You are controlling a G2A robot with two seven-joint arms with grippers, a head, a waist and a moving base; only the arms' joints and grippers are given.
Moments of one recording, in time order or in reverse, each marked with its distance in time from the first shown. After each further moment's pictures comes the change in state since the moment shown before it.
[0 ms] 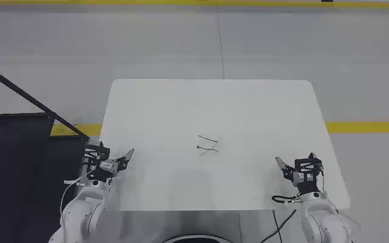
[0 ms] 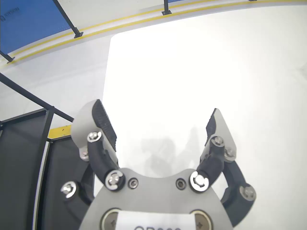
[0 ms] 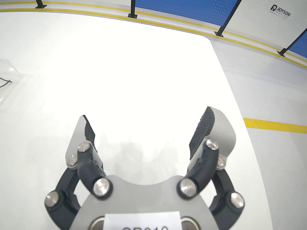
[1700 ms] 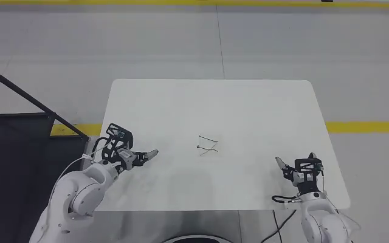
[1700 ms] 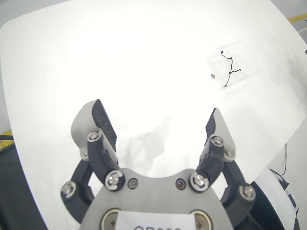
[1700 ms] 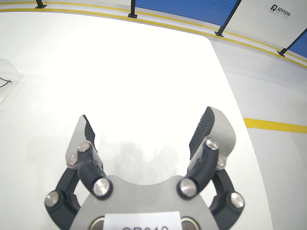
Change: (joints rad) left arm -0.176 0.014 -0.009 -0.147 -0.364 -0.327 -0.636; right arm 0.000 0.000 0.000 0.000 0.000 0.000 0.000
